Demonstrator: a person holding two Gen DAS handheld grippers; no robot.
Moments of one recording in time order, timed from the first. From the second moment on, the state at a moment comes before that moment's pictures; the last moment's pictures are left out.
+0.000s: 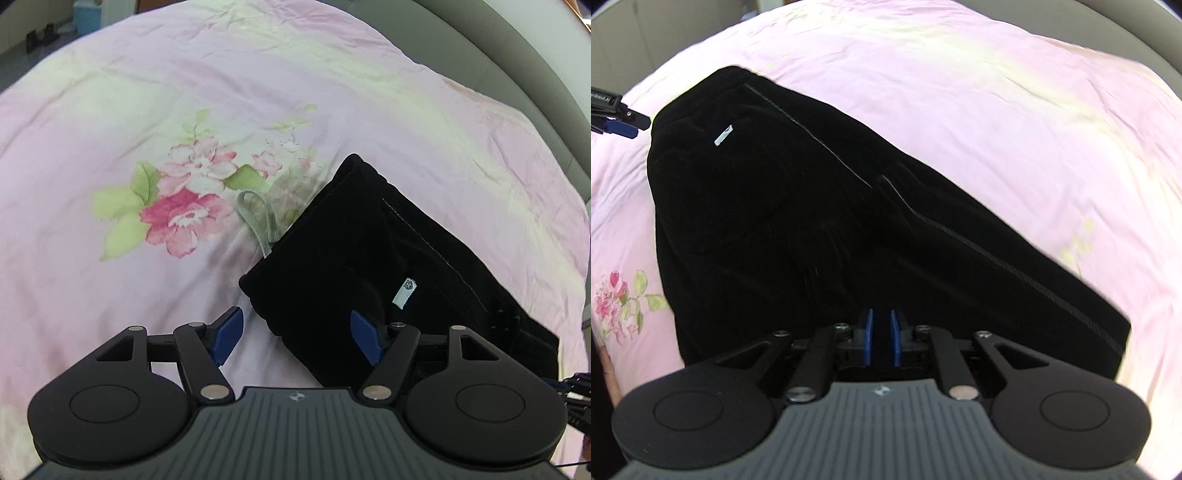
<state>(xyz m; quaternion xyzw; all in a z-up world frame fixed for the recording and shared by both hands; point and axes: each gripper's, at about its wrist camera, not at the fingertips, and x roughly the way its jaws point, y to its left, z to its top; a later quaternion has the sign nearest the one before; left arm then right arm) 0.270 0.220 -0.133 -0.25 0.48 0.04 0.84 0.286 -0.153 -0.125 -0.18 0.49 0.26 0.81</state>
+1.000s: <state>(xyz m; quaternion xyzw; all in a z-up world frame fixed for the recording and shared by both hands) 0.277 0.195 -0.146 -0.35 0.37 0.07 0.86 0.328 -0.038 -0.173 -0.33 0.55 0.27 0.72</state>
